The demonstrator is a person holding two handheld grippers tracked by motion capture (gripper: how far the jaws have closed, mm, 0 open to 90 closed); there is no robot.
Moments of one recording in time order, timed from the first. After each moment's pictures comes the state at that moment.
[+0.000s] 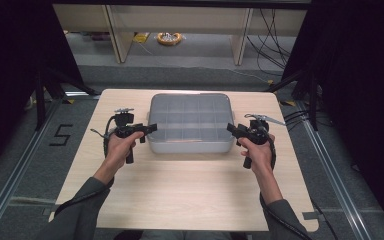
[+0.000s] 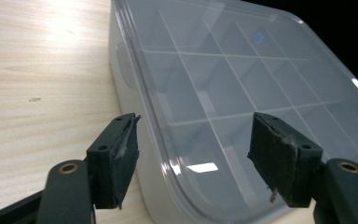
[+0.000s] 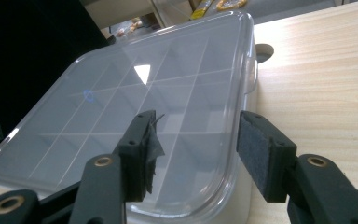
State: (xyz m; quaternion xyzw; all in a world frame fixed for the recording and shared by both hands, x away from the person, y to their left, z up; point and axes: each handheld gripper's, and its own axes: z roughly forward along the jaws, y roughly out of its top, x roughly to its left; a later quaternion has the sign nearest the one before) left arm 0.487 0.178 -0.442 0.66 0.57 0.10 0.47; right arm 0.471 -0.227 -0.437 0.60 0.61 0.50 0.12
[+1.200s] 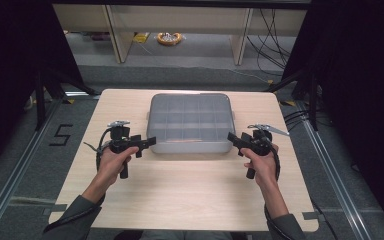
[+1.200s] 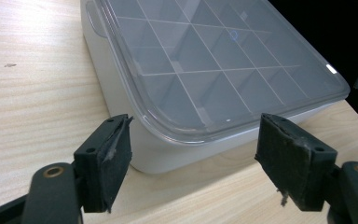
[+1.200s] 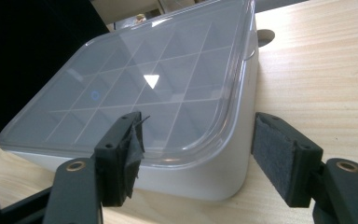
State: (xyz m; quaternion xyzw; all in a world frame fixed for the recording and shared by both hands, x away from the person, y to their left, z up) left arm 0.445 0.184 -0.446 0.68 0.54 0.08 0.49; right arm 0.442 -0.234 -0.446 0.59 0.62 0.50 0.12
